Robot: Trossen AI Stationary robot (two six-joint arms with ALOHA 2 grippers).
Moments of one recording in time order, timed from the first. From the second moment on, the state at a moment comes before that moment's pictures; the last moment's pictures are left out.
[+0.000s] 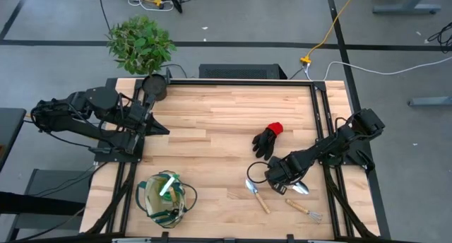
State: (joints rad) left arm -0.11 0.78 1.20 -0.68 0.08 -0.02; right arm 0.46 1.64 0.84 -0.76 -0.04 1.01
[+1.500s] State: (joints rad) left arm -0.11 0.78 1.20 -0.68 0.07 -0.04; right arm 0.22 1.45 1.22 -0.67 0.13 0.52
